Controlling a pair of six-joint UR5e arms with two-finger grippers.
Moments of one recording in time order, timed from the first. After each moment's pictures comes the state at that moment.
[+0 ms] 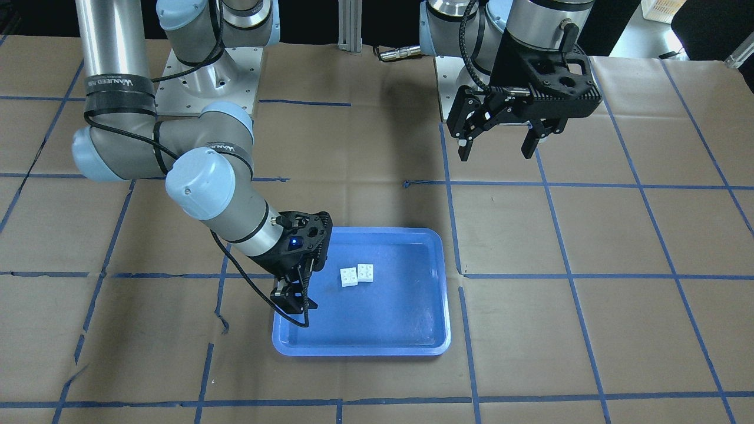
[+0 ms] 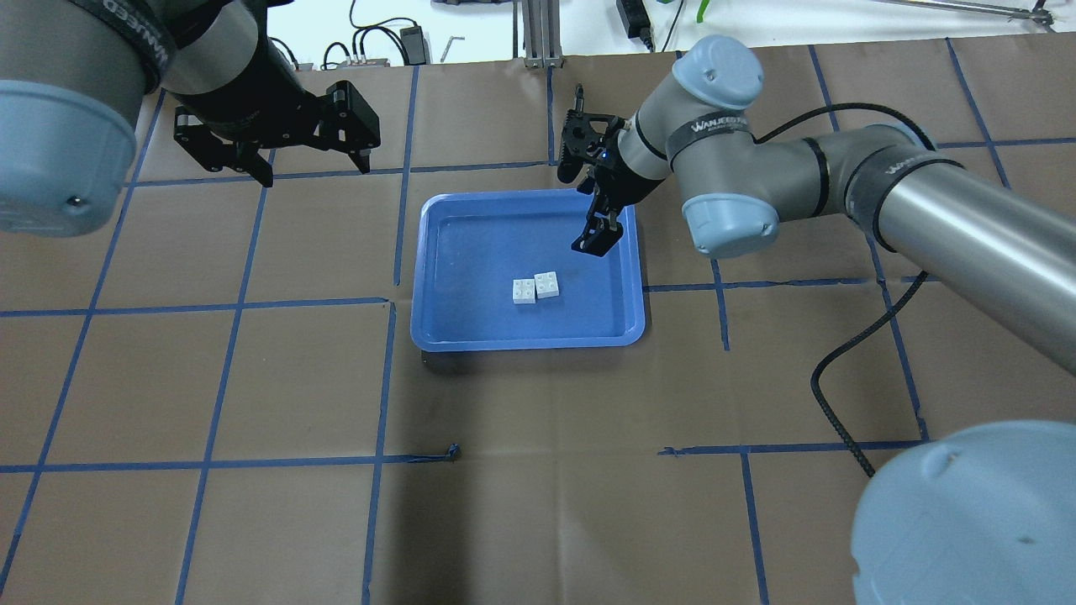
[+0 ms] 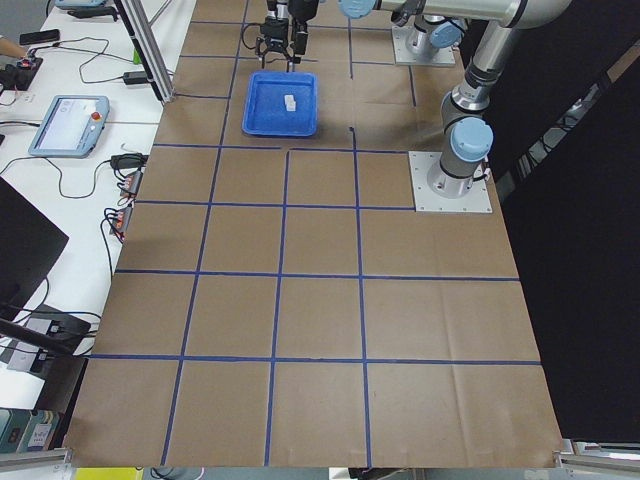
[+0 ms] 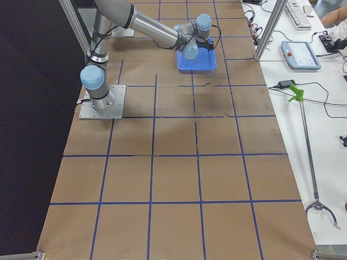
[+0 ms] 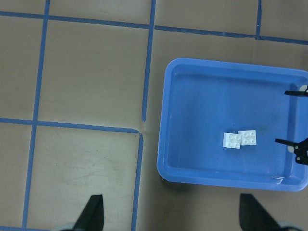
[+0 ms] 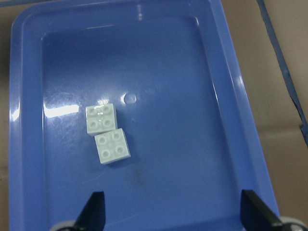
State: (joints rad) left arm -1.64 -1.54 -1.58 -1.41 1.57 -0.16; right arm 1.70 -1.15 1.66 -2.21 -1.19 -1.23
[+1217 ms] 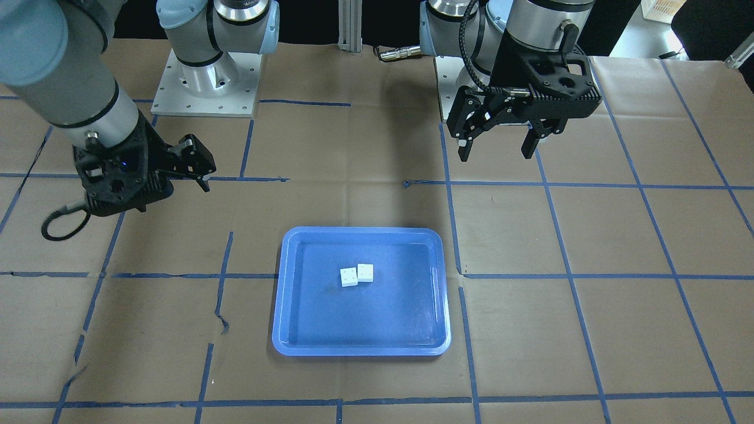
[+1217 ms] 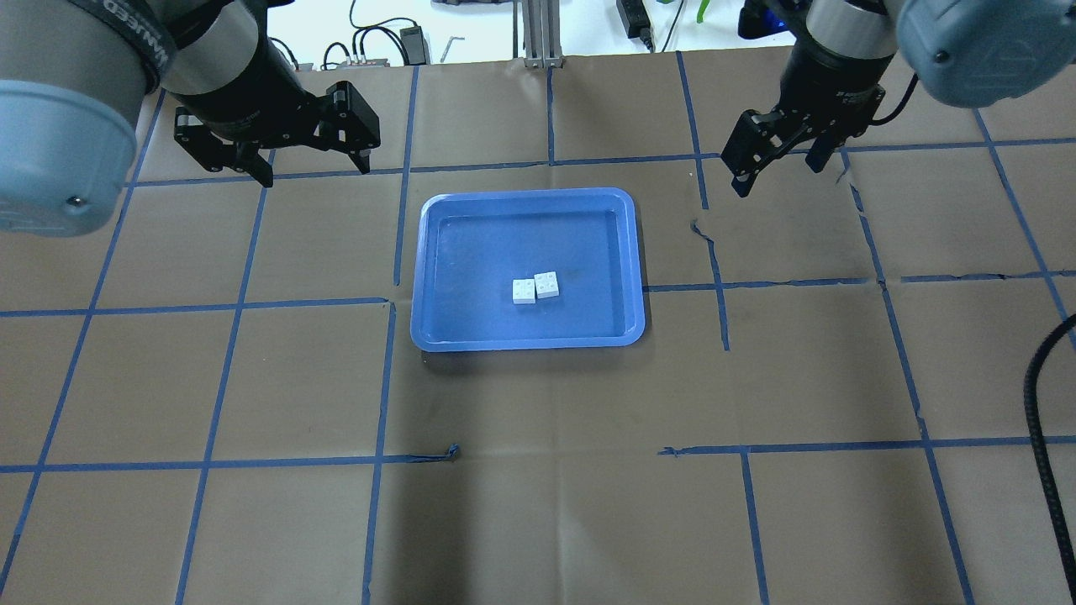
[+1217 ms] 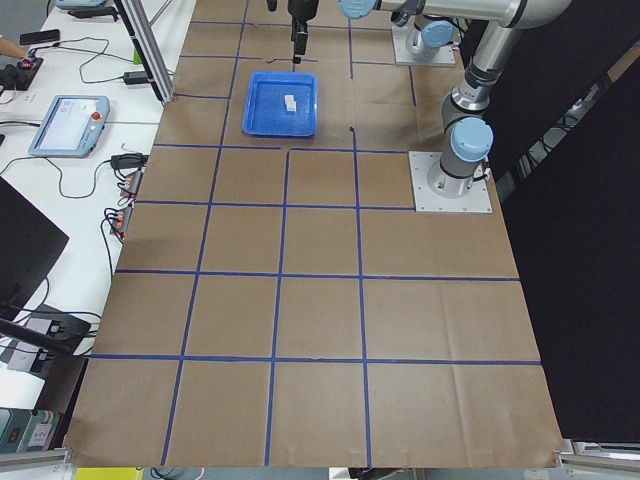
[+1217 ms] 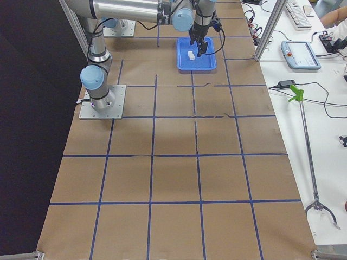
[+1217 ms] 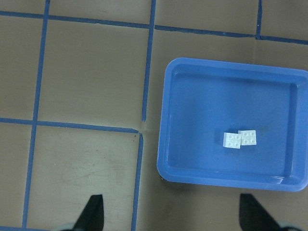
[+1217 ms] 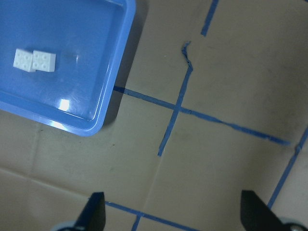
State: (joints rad) left arm -1.64 -1.54 -1.58 -1.41 1.57 -0.16; right arm 1.54 -1.45 1.50 -1.55 -1.52 -0.25
